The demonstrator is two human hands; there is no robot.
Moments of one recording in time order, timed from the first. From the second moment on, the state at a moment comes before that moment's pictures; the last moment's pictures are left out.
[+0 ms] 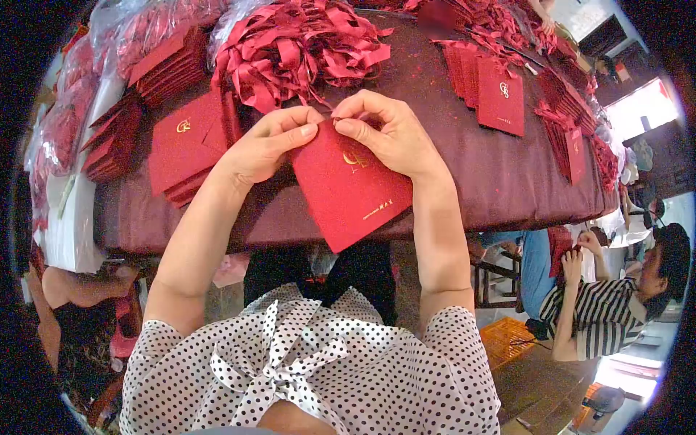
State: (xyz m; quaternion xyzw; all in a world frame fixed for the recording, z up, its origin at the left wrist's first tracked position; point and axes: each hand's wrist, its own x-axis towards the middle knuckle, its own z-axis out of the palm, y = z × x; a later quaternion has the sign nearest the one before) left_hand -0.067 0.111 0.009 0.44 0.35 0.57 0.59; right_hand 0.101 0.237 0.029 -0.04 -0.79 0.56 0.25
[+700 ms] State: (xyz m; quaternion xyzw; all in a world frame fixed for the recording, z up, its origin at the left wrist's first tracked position) left_hand -0.065 0.110 0.005 0.49 0.32 0.56 0.58; right_hand 0.104 0.229 0.039 -0.06 -0.86 0.44 0.27
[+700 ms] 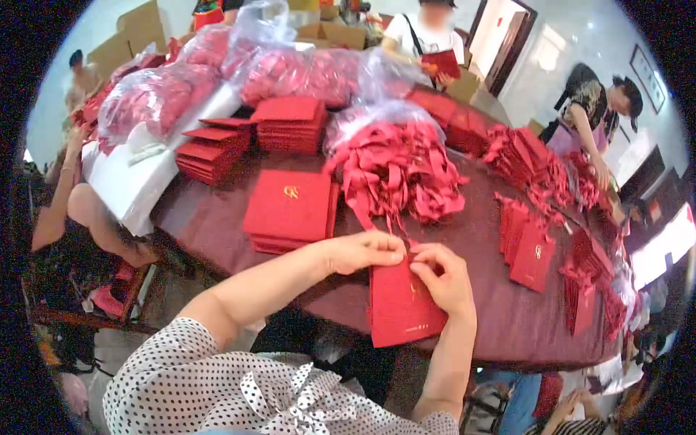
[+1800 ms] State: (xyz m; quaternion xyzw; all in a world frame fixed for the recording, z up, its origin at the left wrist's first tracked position) left_hand -0.063 0.123 -0.007 0.42 0.47 0.63 0.44; right_hand 0.097 0.212 0.026 -0.14 -0.84 0.38 0.37
